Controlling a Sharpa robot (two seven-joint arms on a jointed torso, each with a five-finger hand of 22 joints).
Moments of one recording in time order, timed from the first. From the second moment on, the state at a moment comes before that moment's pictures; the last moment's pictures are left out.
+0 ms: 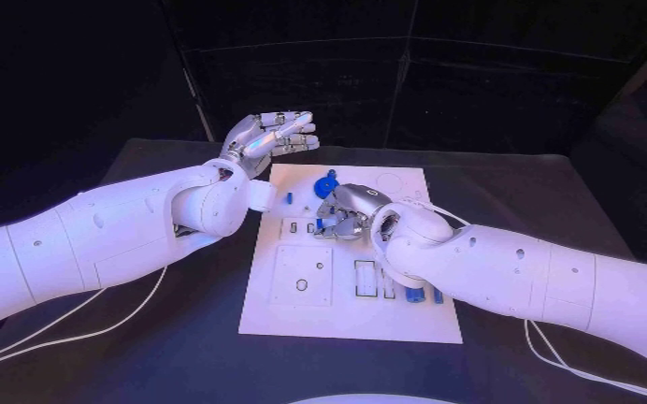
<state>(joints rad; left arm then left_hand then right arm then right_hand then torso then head) 1.20 -0.79 -0.02 1.45 0.05 -0.30 0.48 1.34 0.07 -0.05 0.03 0.09 0.85 0.22 0.11 0.07 0.92 0.21 0.12 0.06 0.98 0.16 0.17 0.09 0.18 0.86 0.27 0.17 0.07 1.10 -0.47 -0.06 1.39 -1.45 -0.36 -0.28 1.33 -0.04 0.00 0.12 0.16 0.91 0.17 0.07 0.06 1.33 0.08 1.26 1.26 1.47 0.00 1.52 1.31 0.09 1.35 0.10 1.38 1.15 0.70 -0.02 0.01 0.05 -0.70</state>
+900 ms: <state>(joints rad) 1.21 -0.83 -0.02 1.43 -0.15 -0.26 0.39 1.33 0.07 0.03 0.02 0.10 1.06 0.12 0.15 0.09 1.31 0.03 0.27 0.17 1.47 -0.04 1.19 1.07 0.18 1.35 0.06 0.56 0.27 1.20 -0.80 -0.06 1.69 -1.24 -0.43 0.00 1.36 -0.02 -0.02 0.12 0.19 0.93 0.16 0.10 0.07 1.33 0.08 1.27 1.27 1.46 0.00 1.51 1.31 0.09 1.34 0.11 1.37 1.13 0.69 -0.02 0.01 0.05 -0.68</state>
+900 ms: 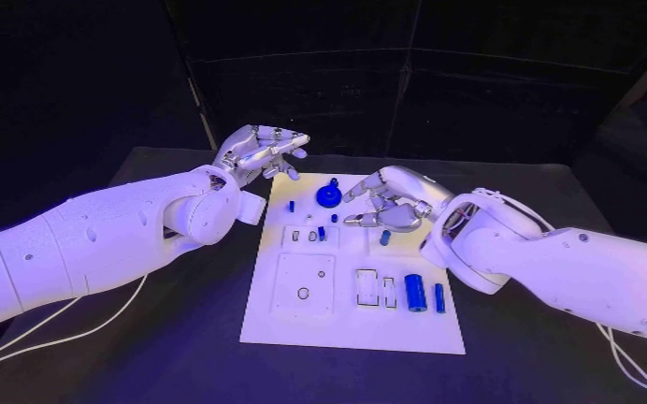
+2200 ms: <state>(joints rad) 1.32 -0.62 -0.12 1.32 -0.91 0.13 -0.54 1.16 0.09 -0.21 0.29 0.06 1.04 0.08 0.38 0.33 1.31 0.00 1.19 1.10 1.47 -0.05 1.57 1.31 0.09 1.38 0.05 1.32 1.15 1.28 -0.86 -0.05 1.61 -0.96 -0.37 -0.01 1.37 0.00 -0.08 0.15 0.25 0.93 0.16 0.11 0.07 1.32 0.08 1.26 1.24 1.46 0.00 1.47 1.31 0.09 1.31 0.11 1.33 1.06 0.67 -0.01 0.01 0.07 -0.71</state>
